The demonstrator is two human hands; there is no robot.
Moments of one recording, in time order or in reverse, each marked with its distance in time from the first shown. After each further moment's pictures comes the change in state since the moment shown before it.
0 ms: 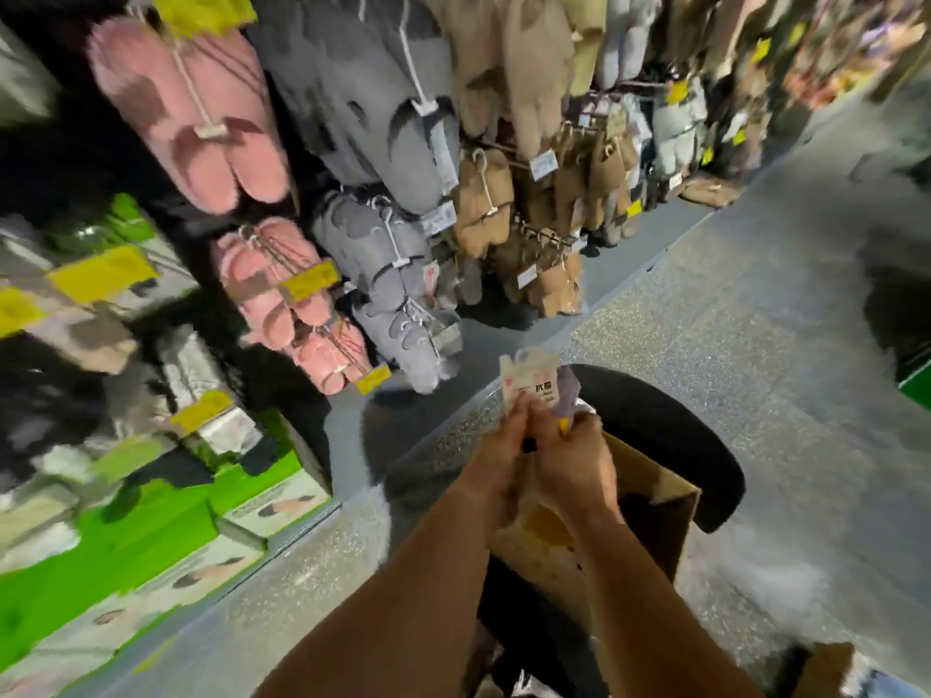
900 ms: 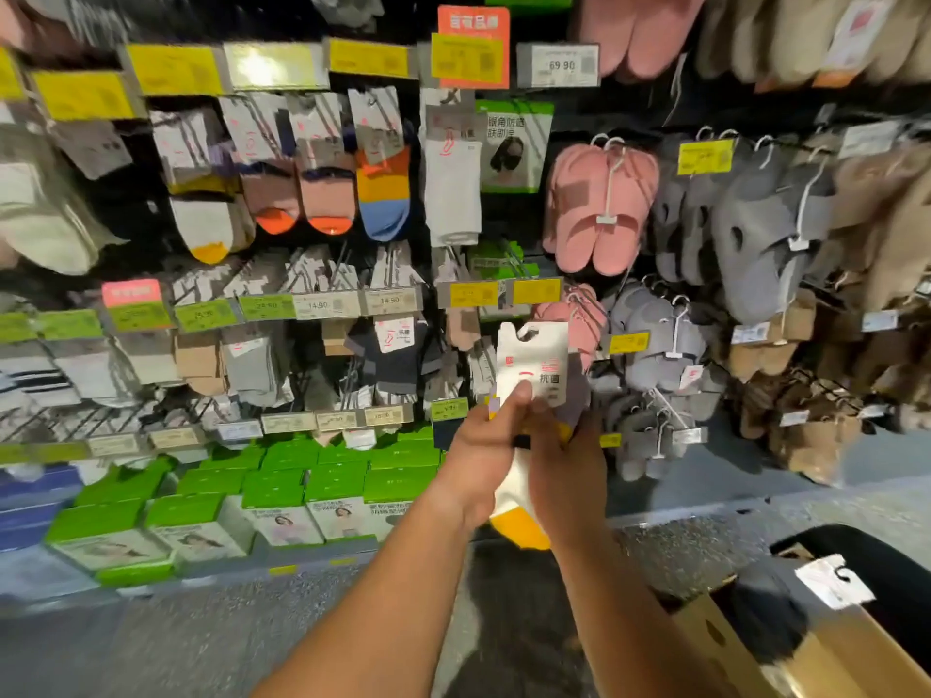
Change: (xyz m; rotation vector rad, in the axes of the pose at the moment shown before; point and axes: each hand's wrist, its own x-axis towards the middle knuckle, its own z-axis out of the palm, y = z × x) left_hand -0.261 0.038 -0.258 -0.151 0.448 0.675; right_hand -0.269 -0.153 0.160 0.336 -0.385 -0.544
